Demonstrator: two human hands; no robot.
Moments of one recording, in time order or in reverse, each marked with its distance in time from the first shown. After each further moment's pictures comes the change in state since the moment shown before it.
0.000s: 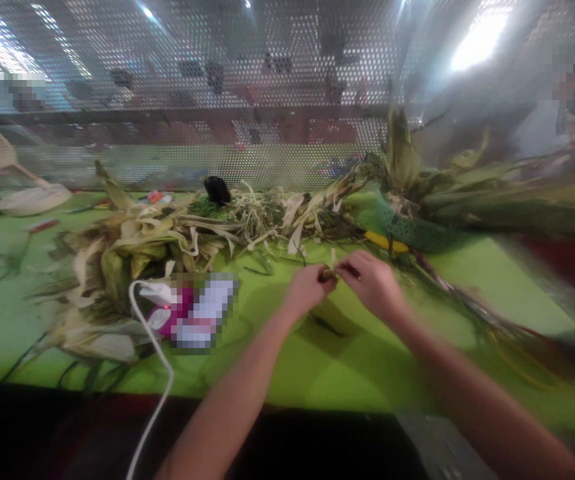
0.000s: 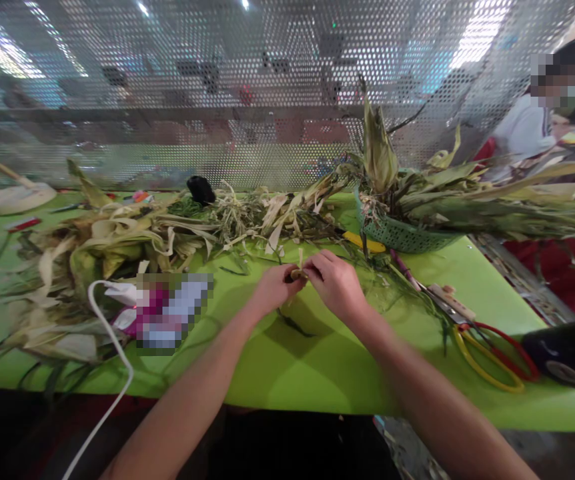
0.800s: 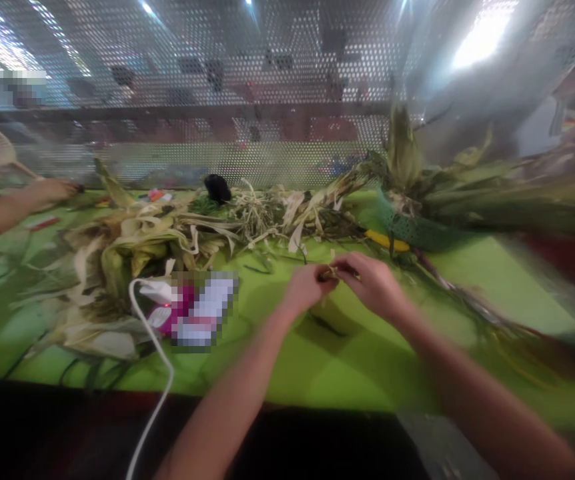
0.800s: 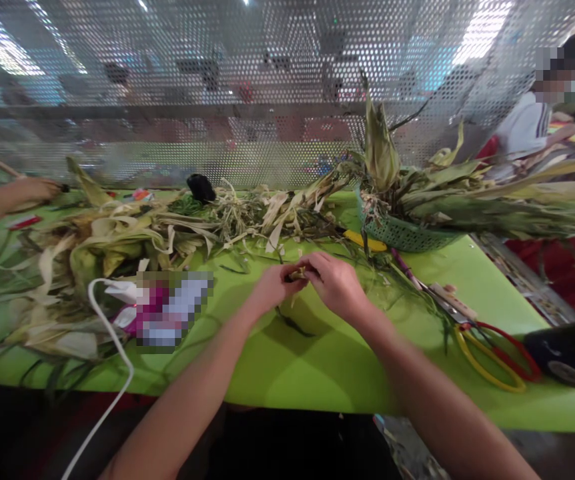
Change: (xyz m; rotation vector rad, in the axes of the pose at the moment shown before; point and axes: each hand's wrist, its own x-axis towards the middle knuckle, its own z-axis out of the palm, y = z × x) left_hand -0.002 -0.002 -0.003 -0.059 -0.041 -0.009; right_hand 0.001 0.004 -0.001 0.045 -0.105 -0.003
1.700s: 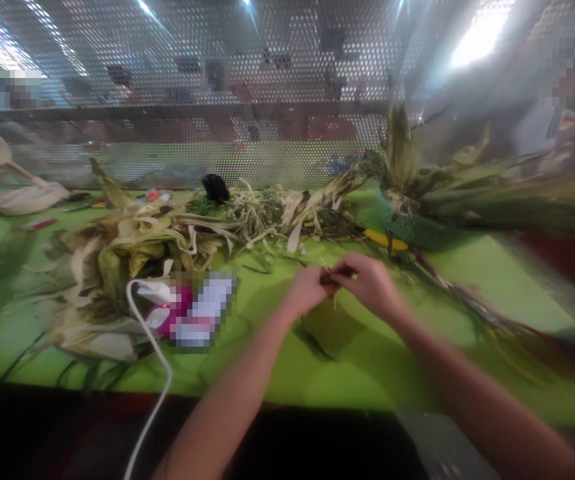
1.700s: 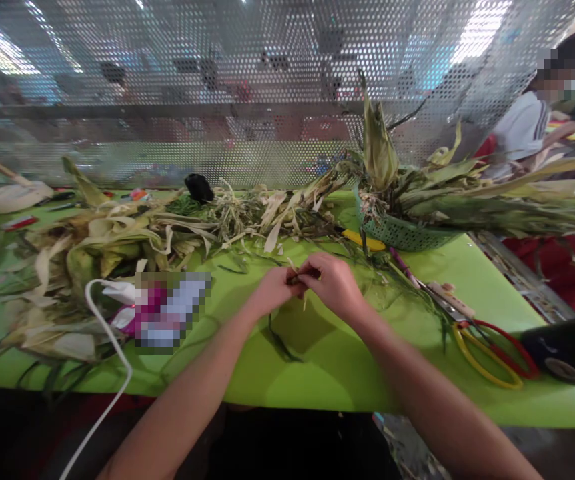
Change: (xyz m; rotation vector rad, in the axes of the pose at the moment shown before) left_hand 0.002 -0.004 0.007 -0.192 -0.102 -0.071; right_hand 0.000 0.004 0.008 0.168 0.042 0.056
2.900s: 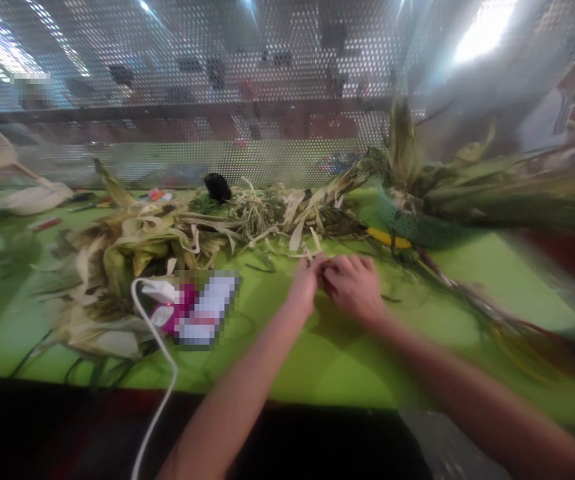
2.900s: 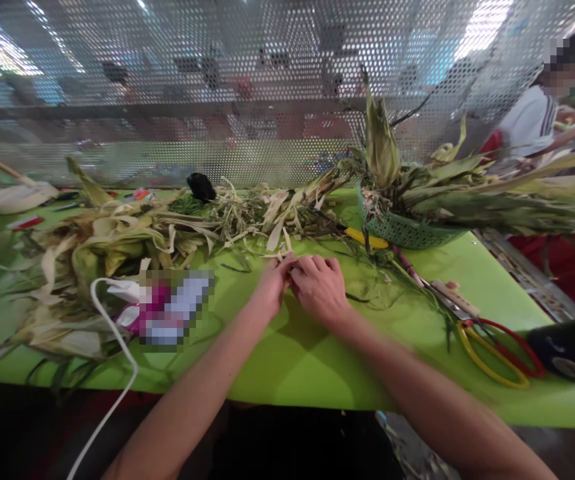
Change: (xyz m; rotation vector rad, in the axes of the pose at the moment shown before) left_hand 0.009 -0.001 0.018 -0.864 0.402 -0.183; right_hand -0.008 -0.012 0.032 -0.663 -0.005 -0.190
